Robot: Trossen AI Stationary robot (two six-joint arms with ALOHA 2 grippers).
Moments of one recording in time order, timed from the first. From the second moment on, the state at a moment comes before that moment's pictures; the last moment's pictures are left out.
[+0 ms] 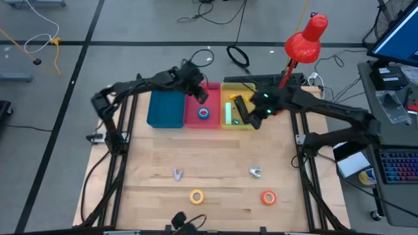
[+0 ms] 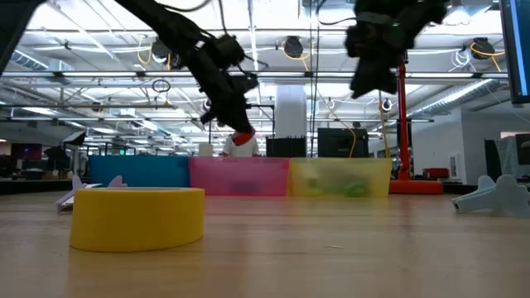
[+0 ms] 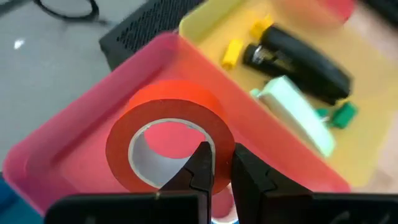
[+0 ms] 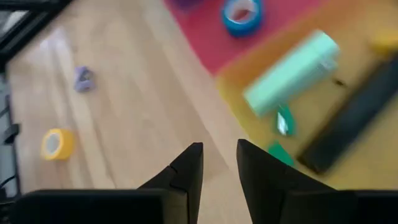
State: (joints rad) left arm 0.61 1.79 1.38 -0.43 0.14 -0.19; right arm -0.45 1.21 1.03 -0.69 -0.28 0.28
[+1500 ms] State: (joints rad) left arm 0.65 2.01 1.58 -0.66 0.13 -0.30; right arm -0.40 0.73 0.68 -0.72 -0.11 0.66
